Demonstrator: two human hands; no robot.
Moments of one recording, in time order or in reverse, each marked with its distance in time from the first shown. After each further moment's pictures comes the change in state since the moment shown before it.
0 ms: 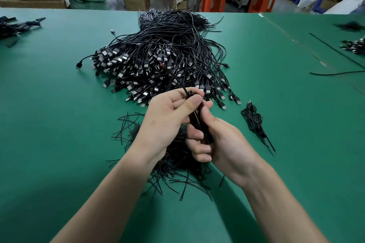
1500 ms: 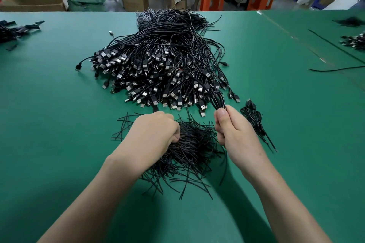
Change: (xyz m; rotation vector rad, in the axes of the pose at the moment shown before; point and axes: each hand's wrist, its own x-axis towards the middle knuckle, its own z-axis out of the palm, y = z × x) left_hand -0.006 0.002 -0.027 1.681 -0.335 0.059; right_hand -0.006 0.004 -0.029 -0.897 0.590 -0.295
